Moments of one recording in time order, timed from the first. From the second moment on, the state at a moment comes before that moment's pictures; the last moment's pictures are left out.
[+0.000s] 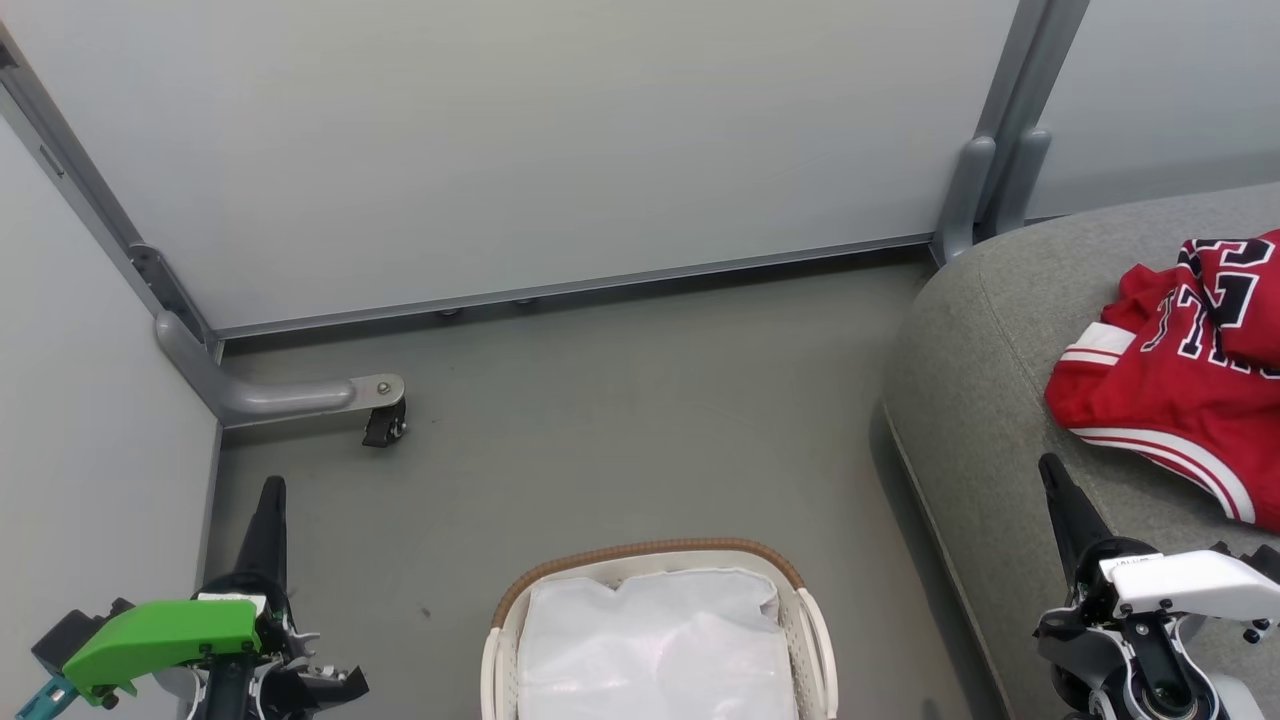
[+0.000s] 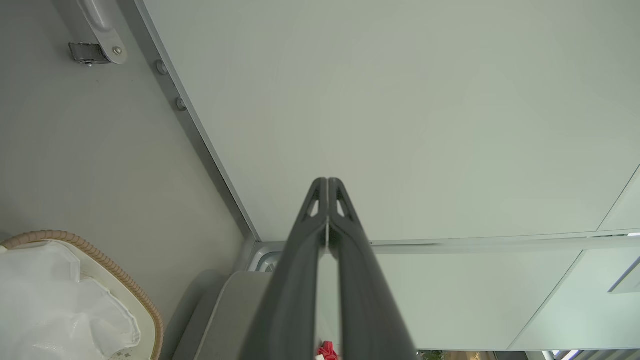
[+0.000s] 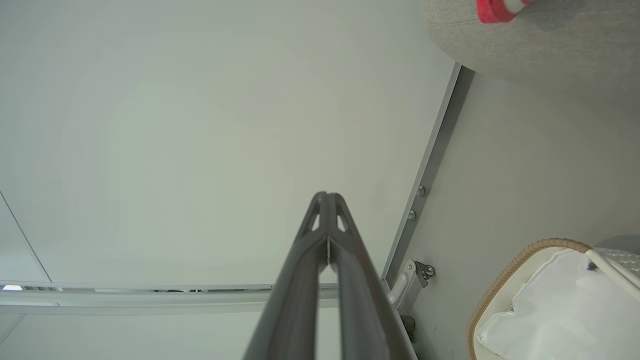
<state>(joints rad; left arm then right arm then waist) -0.09 0.05 0.10 0.26 -1.51 -0.13 0.09 -0.10 -0.05 -0.11 0.25 1.51 0.13 0.09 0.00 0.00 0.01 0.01</state>
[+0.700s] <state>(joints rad) -0.10 0.05 0.11 0.24 -1.61 -0.13 0.11 -0.10 -0.05 -0.11 0.25 1.61 0.13 0.11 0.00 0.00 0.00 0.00</state>
